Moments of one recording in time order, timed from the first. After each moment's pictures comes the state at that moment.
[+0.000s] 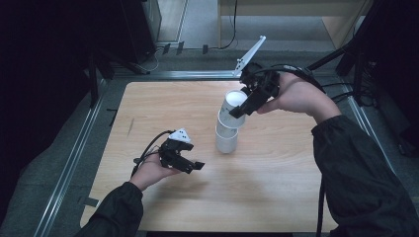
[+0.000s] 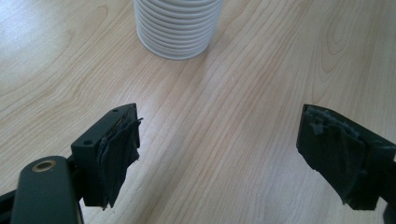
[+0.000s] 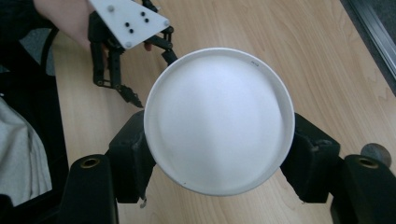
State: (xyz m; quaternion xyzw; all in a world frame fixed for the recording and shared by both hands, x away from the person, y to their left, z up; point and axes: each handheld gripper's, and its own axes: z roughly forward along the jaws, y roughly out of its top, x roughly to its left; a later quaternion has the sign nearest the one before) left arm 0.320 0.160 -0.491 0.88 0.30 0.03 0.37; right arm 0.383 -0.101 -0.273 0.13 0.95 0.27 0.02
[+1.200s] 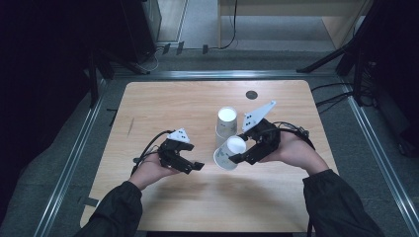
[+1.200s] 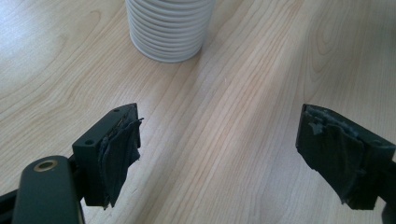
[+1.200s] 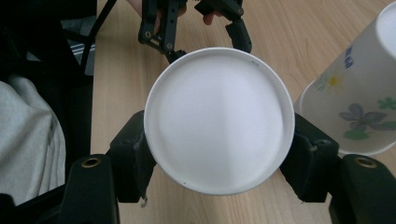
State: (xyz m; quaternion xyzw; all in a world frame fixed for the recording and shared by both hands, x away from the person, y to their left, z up) left arm 0.320 0.163 -0.490 0.88 0.28 0.02 0.38; right arm 0.329 -0.125 -0.394 0.10 0.92 0.37 -0.03
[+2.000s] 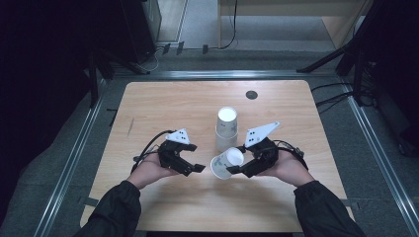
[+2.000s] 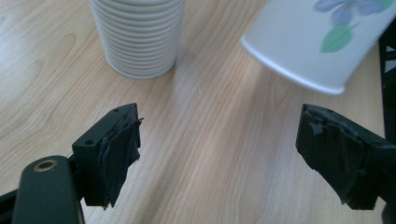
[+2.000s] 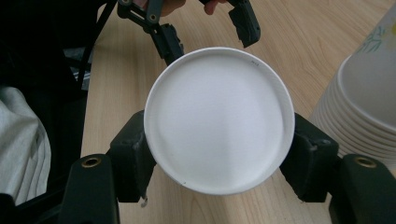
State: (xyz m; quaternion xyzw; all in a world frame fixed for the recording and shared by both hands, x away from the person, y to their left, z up) left arm 0.313 0.160 -0.478 0.88 0.24 0.01 0.41; right arm 0.315 -0.132 -0.445 0.12 0.89 0.43 -0.03
